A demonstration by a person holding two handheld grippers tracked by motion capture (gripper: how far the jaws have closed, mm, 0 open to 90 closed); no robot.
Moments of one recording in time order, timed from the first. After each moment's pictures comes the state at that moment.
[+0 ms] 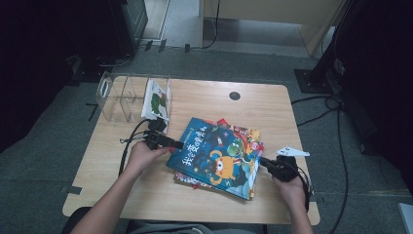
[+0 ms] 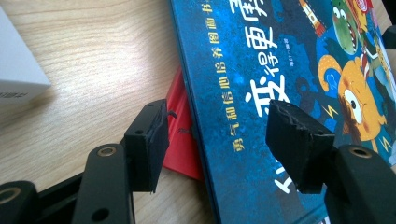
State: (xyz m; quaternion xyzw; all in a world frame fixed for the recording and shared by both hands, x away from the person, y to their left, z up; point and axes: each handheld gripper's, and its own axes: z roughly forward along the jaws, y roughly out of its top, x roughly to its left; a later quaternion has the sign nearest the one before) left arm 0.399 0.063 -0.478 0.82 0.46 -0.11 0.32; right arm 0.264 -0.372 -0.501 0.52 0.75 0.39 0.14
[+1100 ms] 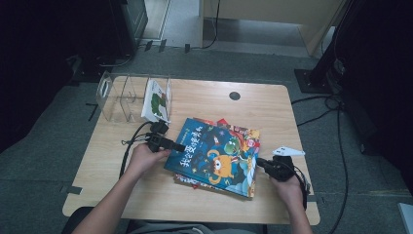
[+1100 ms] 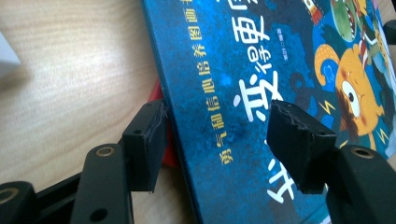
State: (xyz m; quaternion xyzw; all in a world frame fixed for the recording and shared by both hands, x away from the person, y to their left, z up) left arm 0.393 0.059 -0.482 0.82 0.46 -0.13 0.31; right arm 0.269 -0.364 -0.505 0.50 0.76 0.39 0.13
